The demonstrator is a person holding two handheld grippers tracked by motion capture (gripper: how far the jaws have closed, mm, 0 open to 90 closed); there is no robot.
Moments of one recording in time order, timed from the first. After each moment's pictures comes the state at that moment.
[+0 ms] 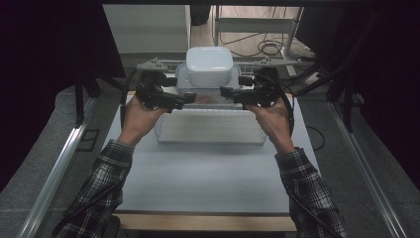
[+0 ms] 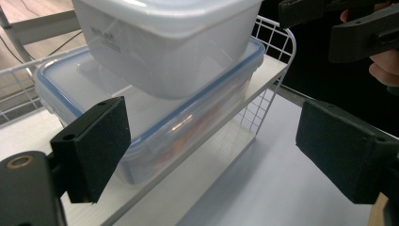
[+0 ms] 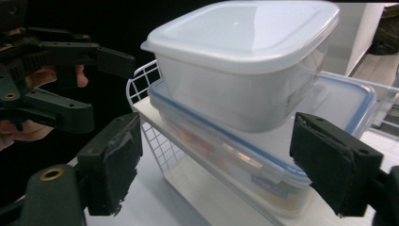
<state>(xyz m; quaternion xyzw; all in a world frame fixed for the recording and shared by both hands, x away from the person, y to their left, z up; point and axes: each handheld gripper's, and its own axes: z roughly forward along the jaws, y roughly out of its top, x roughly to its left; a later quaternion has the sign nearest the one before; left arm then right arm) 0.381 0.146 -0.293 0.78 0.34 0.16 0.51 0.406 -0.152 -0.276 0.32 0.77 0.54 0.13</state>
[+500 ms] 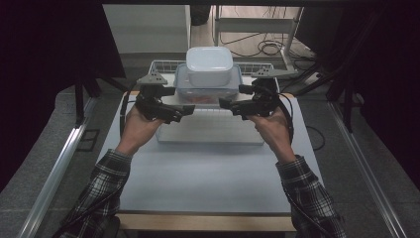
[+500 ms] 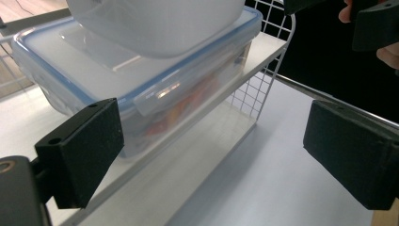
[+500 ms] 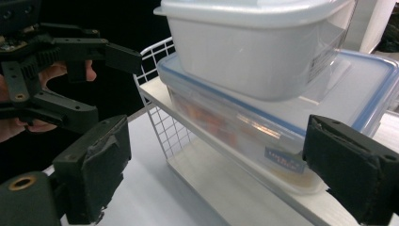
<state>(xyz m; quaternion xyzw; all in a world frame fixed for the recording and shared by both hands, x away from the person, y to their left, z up) 0.370 0.148 -0.317 0.78 0.33 0.16 0.50 0.394 -0.152 -0.294 0.31 0.78 0.53 0.13</state>
